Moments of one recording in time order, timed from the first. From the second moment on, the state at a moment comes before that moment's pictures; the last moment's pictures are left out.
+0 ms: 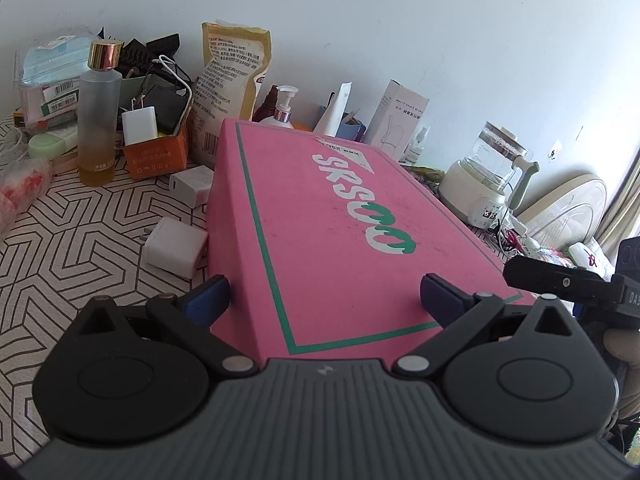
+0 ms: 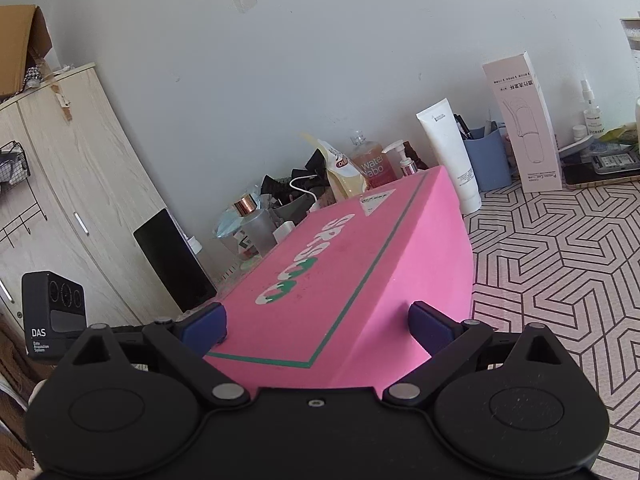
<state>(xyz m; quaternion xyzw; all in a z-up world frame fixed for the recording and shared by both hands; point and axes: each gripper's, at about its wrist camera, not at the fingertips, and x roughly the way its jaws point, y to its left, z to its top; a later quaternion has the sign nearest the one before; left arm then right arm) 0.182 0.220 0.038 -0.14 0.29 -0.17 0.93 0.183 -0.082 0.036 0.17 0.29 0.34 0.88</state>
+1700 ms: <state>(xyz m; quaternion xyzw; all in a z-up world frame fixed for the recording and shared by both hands) 0.150 0.190 0.042 -0.08 0.32 -0.12 0.94 0.132 -0.067 0.031 0.09 0.26 0.26 0.92</state>
